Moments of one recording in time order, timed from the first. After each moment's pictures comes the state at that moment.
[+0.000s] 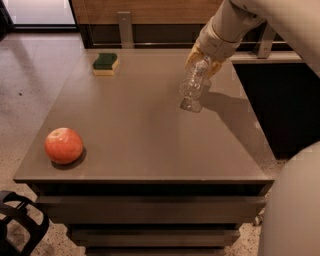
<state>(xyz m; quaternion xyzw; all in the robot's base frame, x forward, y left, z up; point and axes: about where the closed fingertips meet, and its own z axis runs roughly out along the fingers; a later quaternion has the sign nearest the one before) 0.695 -0.126 0.893 0.13 0.96 0.17 0.18</state>
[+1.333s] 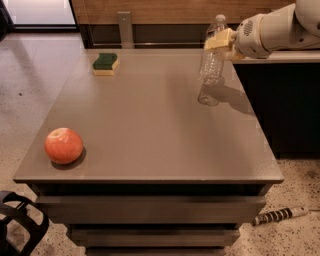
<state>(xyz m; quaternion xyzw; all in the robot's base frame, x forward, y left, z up) 0.712 -0.175 0.937 -0.02 0.88 0.31 0.36</state>
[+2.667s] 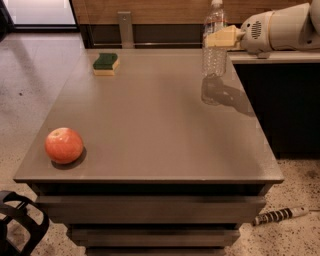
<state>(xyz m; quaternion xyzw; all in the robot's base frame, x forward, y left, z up) 0.704 -0.173 0.965 -0.16 0.83 0.31 0.44</state>
